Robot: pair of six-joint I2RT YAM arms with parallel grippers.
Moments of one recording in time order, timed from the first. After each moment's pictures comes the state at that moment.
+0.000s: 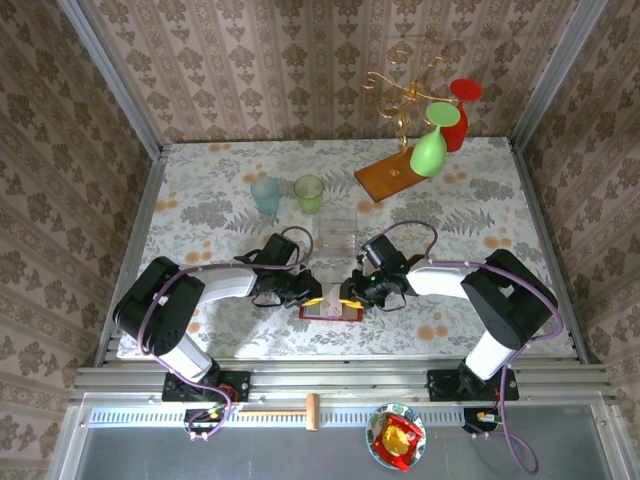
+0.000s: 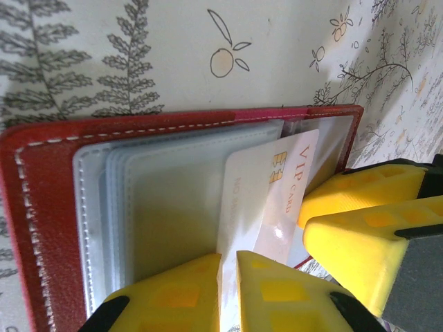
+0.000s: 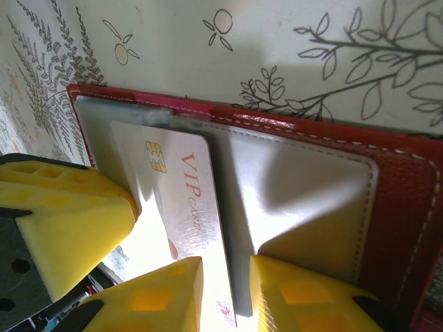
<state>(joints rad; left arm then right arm) -0.67 1.60 0.67 -0.12 0.61 -0.88 0.63 1.65 0.72 -0.11 -0.53 0.94</state>
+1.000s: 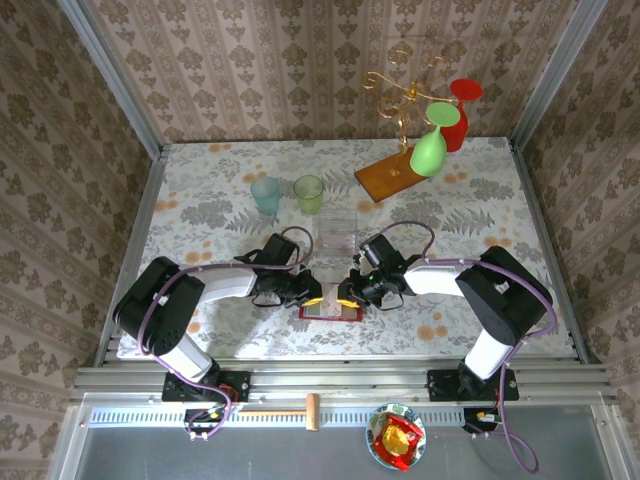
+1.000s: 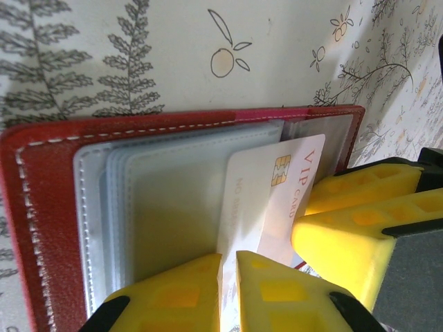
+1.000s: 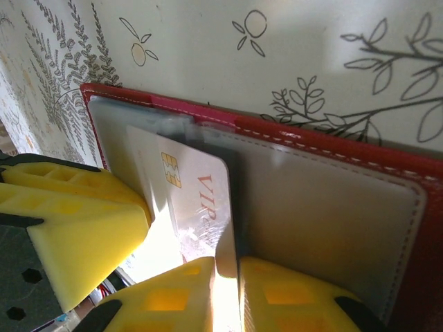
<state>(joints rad) -0.67 1.60 0.67 -0.12 0.61 -0.88 0.63 1.68 0.73 -0.06 -0.56 0.95</state>
